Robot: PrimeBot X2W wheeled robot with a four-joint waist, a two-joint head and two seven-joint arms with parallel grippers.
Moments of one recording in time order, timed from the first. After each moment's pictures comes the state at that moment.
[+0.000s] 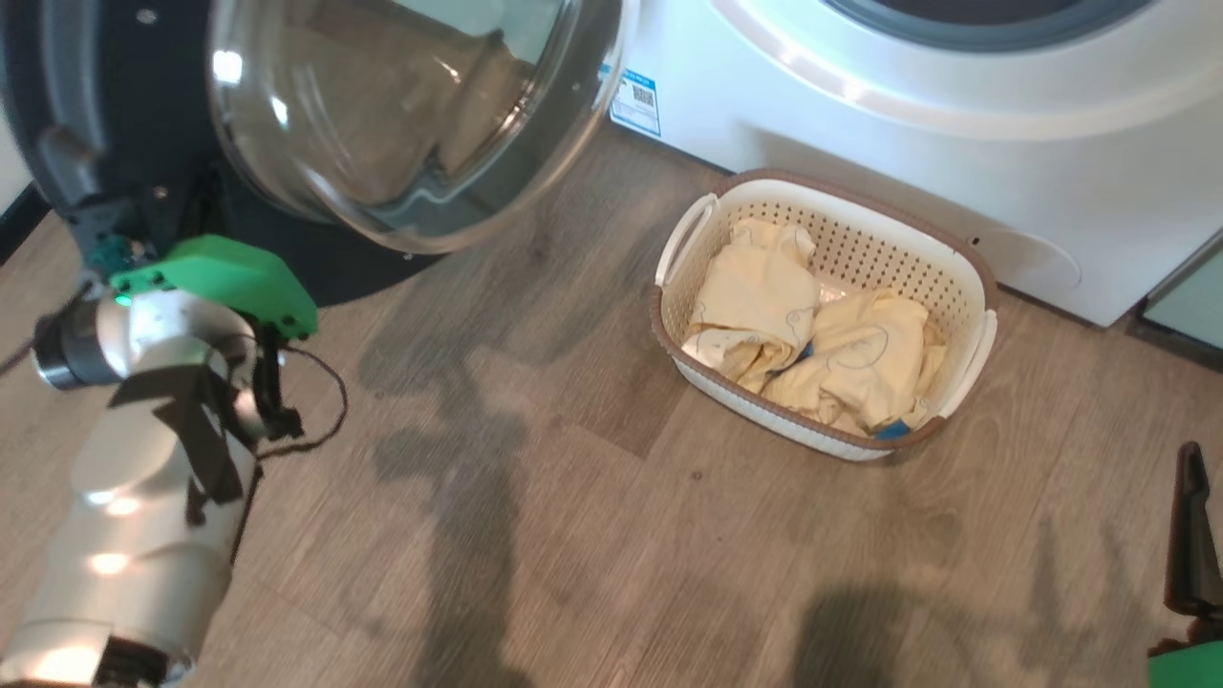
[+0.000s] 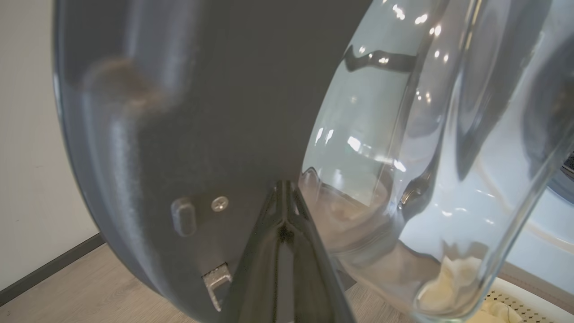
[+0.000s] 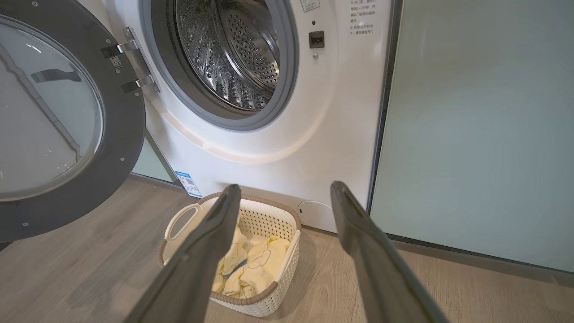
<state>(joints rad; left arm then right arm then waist) -0.67 0.27 -0.17 0.66 -0.51 0.24 -0.25 0.18 -0.07 -0.18 -0.21 0.20 0.13 -0.11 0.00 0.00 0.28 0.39</state>
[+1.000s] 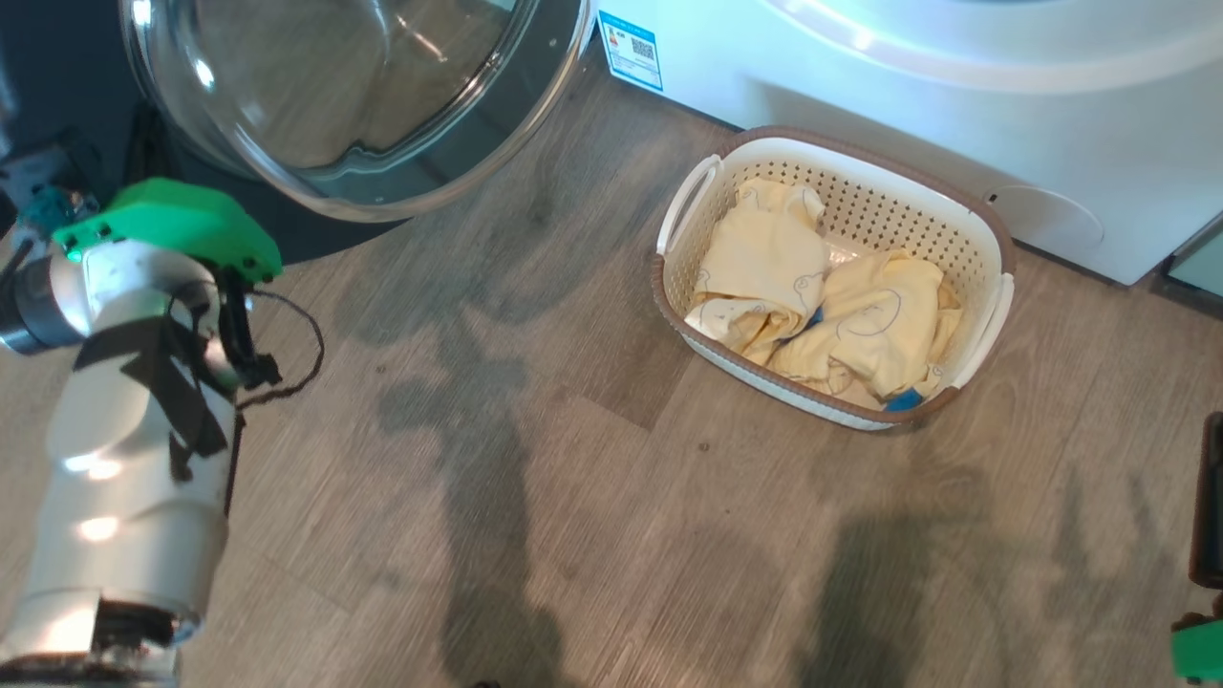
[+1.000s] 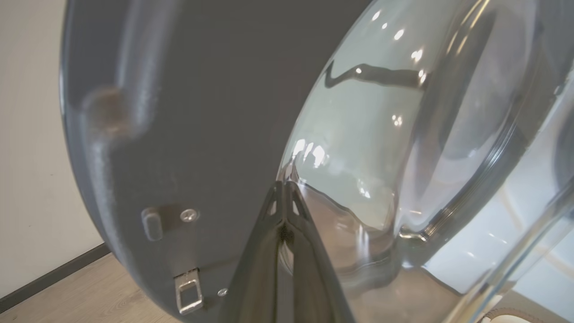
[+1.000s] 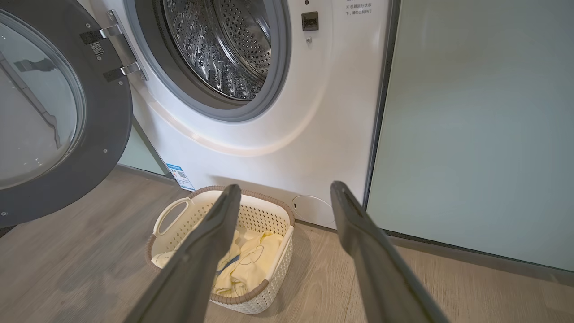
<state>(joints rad) -0.76 0.23 0.01 0.71 -0.40 0.20 -0.26 0.14 -0.11 -0.20 -0.21 0.21 0.13 -0.10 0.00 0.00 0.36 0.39</state>
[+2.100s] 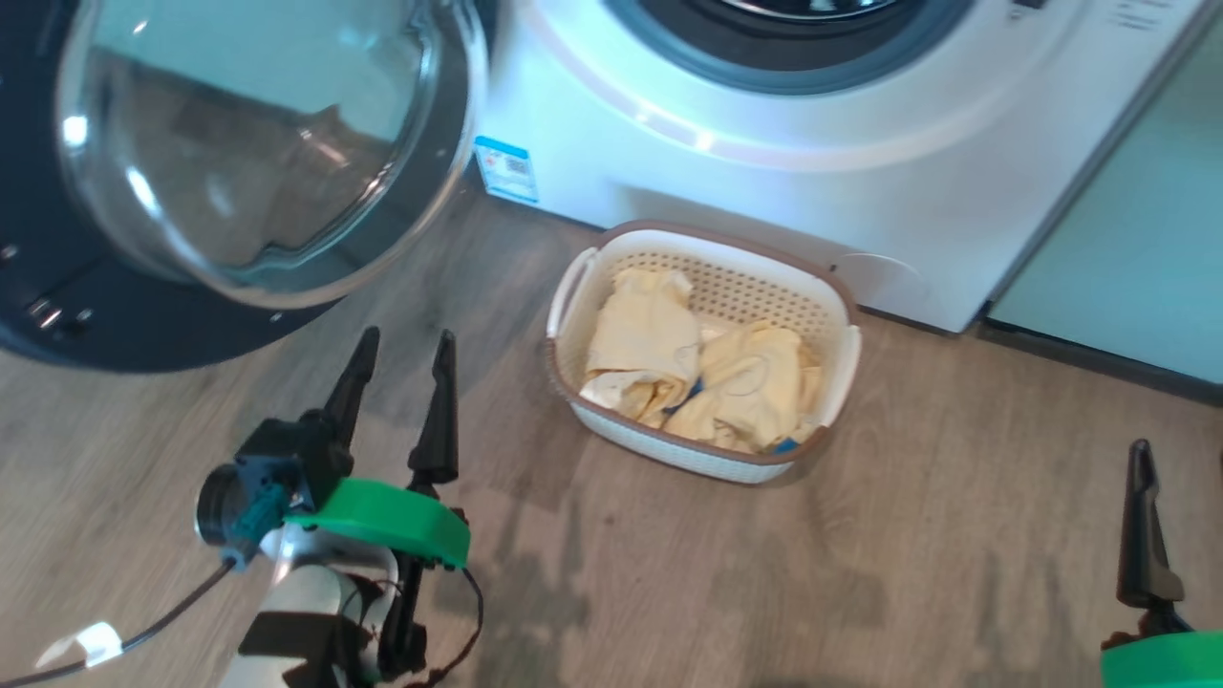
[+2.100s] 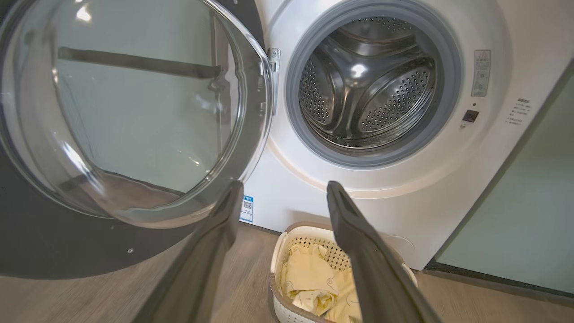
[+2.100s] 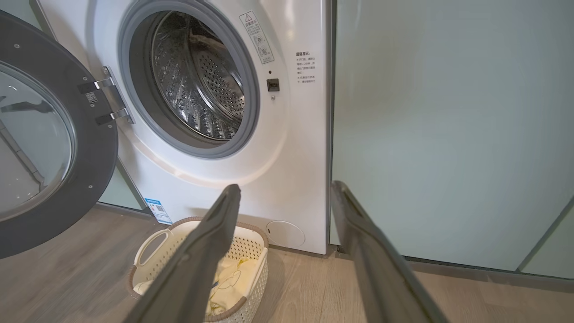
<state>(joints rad) -0.13 0.08 -0.10 0.03 -0.24 0.08 -0.20 0.14 -0.05 -0.13 -0.12 0.17 0.13 -0.19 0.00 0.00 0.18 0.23</state>
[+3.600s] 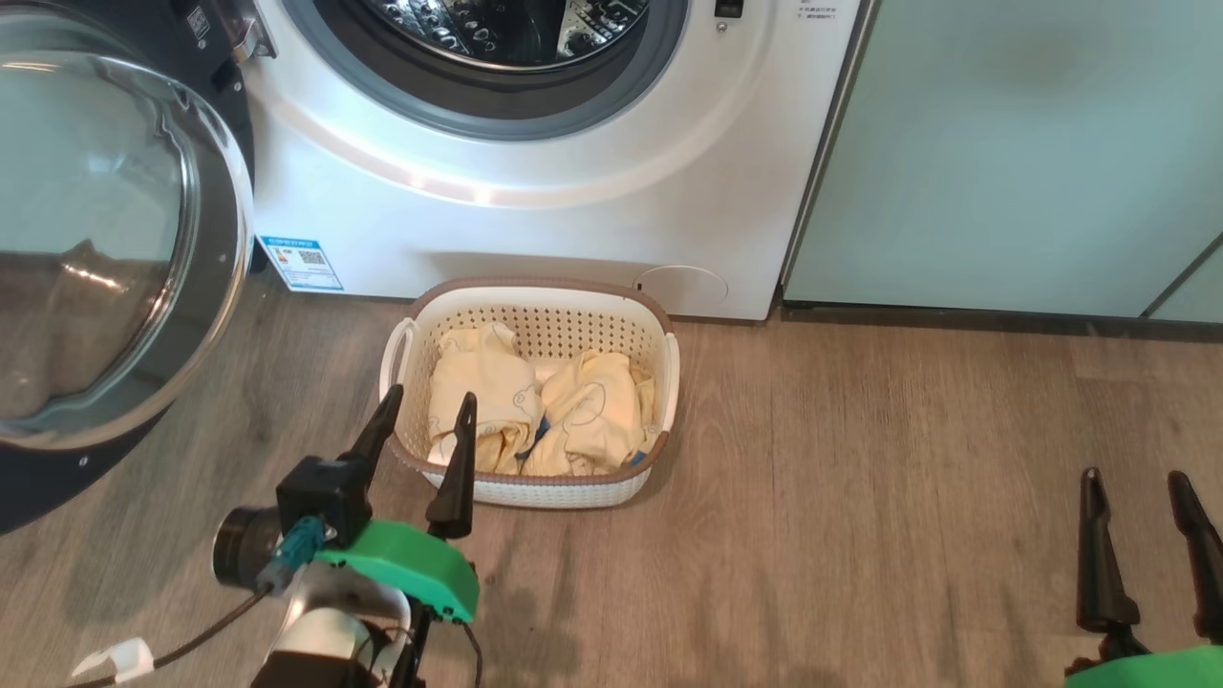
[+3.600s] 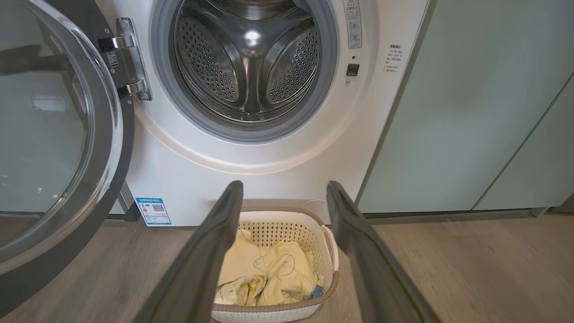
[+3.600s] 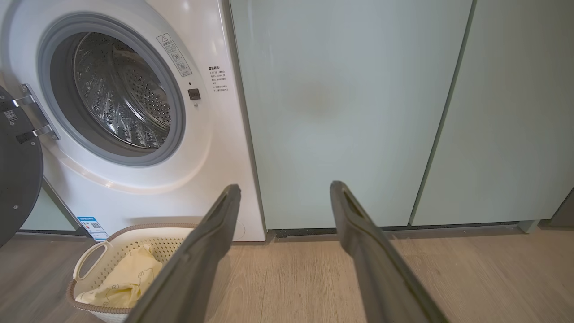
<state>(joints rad) -0.07 0.12 -0.16 0.04 -0.21 0.10 -0.16 0.16 -0.05 -0.08 -0.08 0.16 0.13 -0.20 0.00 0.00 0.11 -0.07</state>
